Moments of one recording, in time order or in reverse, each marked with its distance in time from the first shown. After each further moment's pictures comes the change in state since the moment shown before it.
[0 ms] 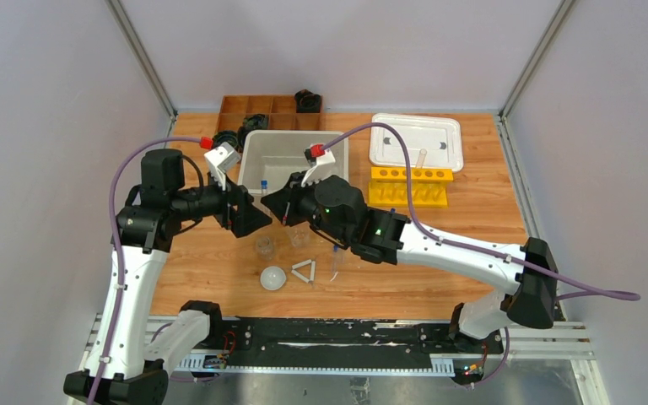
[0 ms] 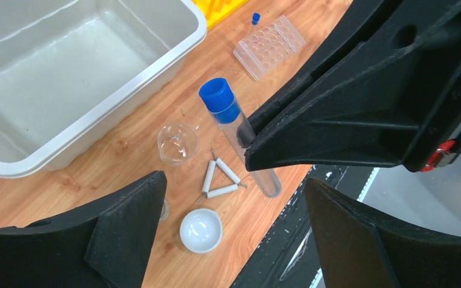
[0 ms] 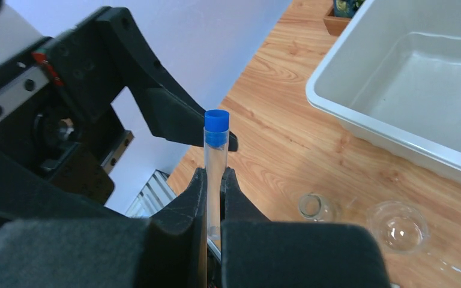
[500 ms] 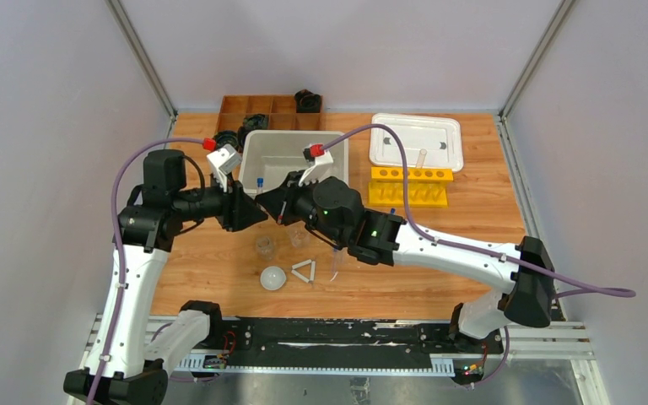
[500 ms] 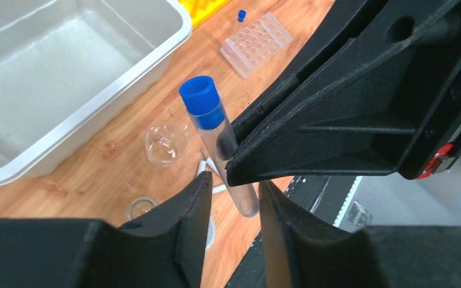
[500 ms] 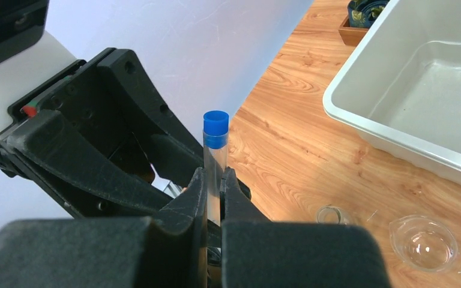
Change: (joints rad) left arm -0.001 0.004 -0.010 0.008 0.031 0.003; right arm 0.021 0.016 0.003 0.081 -0.003 0.029
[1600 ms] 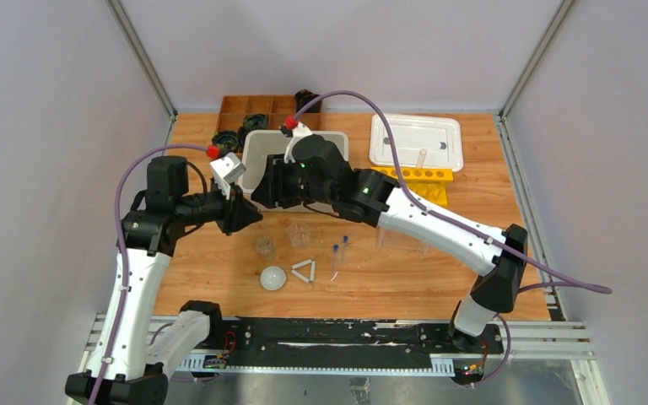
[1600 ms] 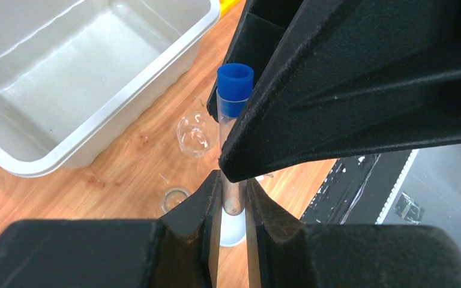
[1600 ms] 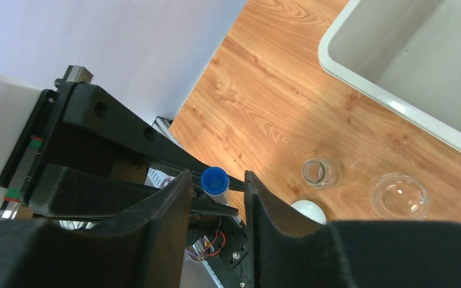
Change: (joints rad) left arm 0.000 -0.029 -0.068 0.014 -0.056 0.132; right arm -0.129 0.177 0.406 -0.529 -0.276 0.006
